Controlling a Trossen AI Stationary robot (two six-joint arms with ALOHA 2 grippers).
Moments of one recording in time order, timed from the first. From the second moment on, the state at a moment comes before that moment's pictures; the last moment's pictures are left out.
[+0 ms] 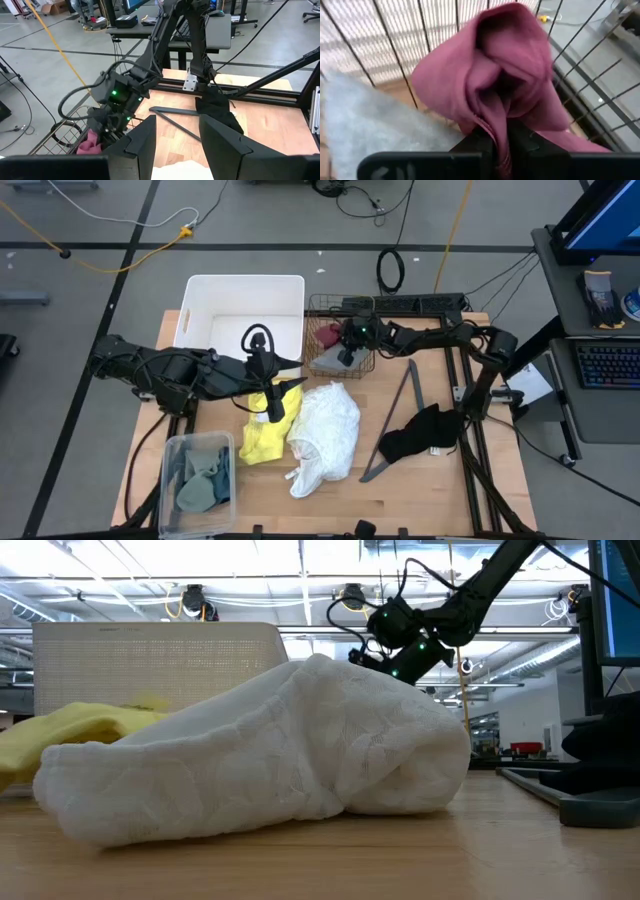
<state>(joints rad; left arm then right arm) -0.30 1.36 1.55 -0.55 -0.58 -0.14 -0.48 1.77 0.96 0.24 0.02 -0.10</state>
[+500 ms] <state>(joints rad) -0.30 1.36 1.55 -0.55 -0.58 -0.11 -0.48 1.76 0.96 0.29 -0.02 -0.15</state>
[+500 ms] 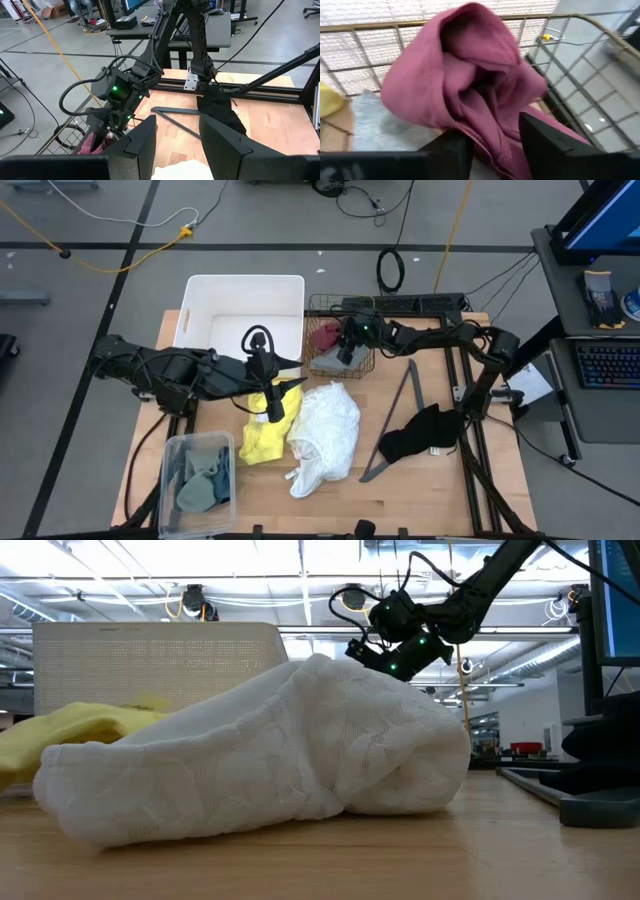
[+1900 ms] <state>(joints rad) -0.33 1.36 1.55 -0.55 -0.44 -0.16 0.36 0.99 0.96 -0.89 -0.03 -0.06</state>
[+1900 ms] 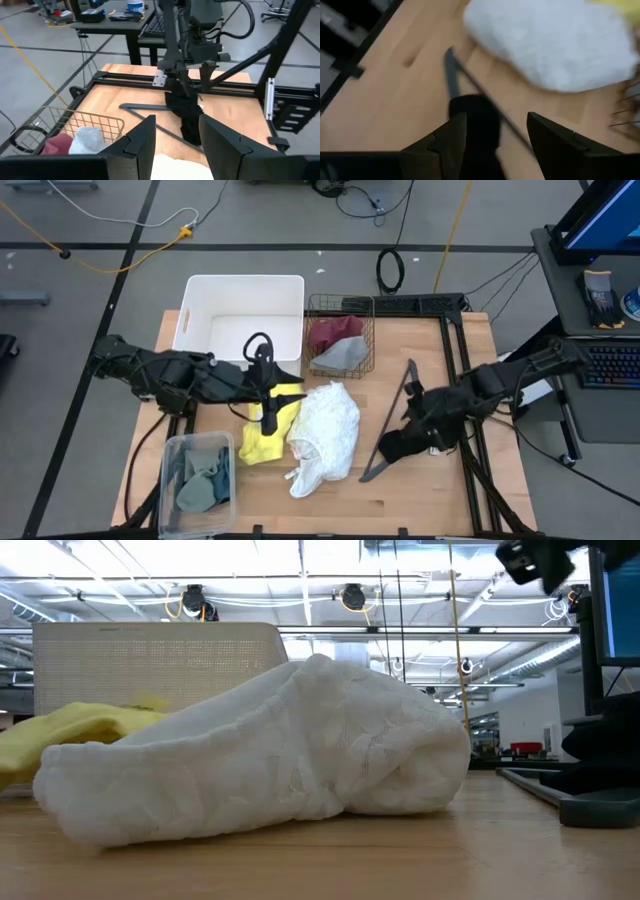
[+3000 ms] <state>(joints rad) -0.38 1.35 1.16 -0.23 -0.45 -0.31 0.50 1.42 0.96 -0.98 0.03 -0.18</state>
